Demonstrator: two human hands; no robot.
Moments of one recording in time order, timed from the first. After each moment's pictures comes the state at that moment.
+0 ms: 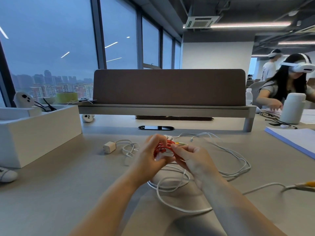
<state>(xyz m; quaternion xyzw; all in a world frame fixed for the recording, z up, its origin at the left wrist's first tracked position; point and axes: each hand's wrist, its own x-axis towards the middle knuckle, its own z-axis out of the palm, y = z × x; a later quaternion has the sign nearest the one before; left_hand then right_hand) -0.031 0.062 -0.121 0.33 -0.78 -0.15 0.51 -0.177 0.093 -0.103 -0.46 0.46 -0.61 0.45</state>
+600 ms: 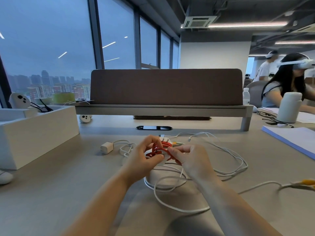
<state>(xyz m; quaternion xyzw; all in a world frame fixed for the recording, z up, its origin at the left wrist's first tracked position) -0.022 0.069 -0.112 0.36 -0.74 -0.30 0.48 -0.180 0.103 -0.100 -0.60 0.49 -0.56 0.27</state>
